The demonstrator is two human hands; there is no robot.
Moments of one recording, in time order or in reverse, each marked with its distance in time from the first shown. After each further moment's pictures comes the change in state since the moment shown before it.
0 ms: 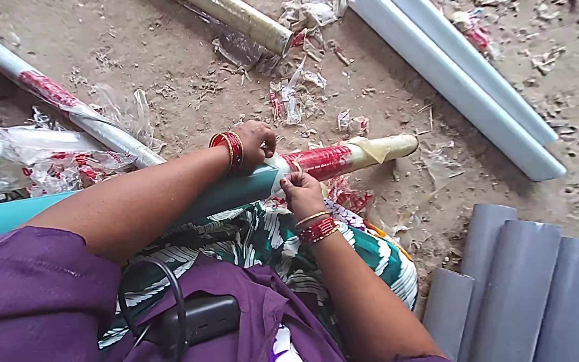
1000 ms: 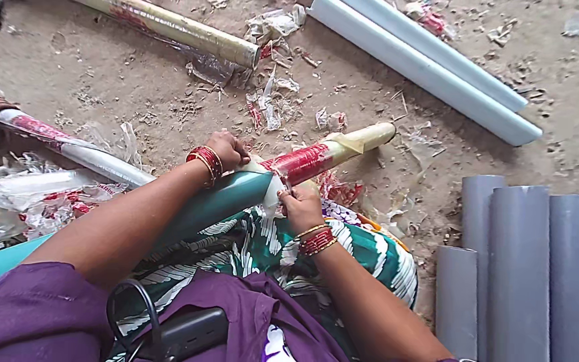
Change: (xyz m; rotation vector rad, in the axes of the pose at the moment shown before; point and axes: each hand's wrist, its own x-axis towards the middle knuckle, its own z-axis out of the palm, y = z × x) left_hand 0.012 0.007 -0.006 -0.071 -0.010 -0.339; right_hand -0.014 -0.003 -0.027 -0.379 0.102 -0.044
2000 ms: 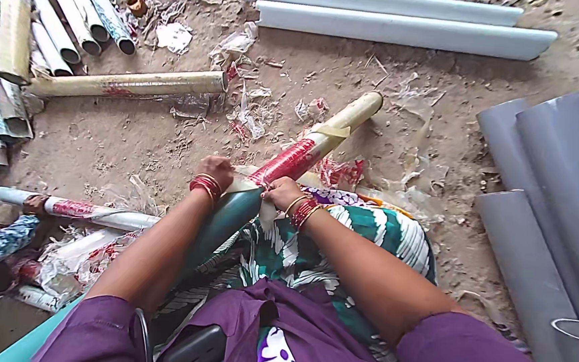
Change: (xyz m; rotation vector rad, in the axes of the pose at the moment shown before) left_hand 0.009 0.023 0.024 0.383 0.020 0.054; right_hand 0.039 0.015 -0.006 0.167 -0.216 0.101
